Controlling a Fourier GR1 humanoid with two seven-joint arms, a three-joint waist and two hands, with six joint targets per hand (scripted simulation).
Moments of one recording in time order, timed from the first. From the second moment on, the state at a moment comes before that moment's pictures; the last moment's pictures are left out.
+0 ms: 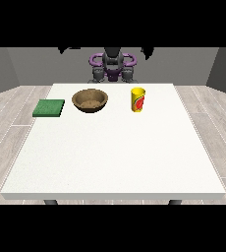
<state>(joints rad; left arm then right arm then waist) -0.21 0.02 -0.03 -1.73 0.02 0.17 0.19 -0.06 -0.07 -0.04 -1.91 -0.12 -0.05 0.28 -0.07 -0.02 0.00</state>
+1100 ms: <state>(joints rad) -0.35 0.08 0.12 -1.07 0.03 0.05 -0.41 -0.14 -0.19 -0.23 -1.64 -0.26 0.15 -0.01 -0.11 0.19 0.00</state>
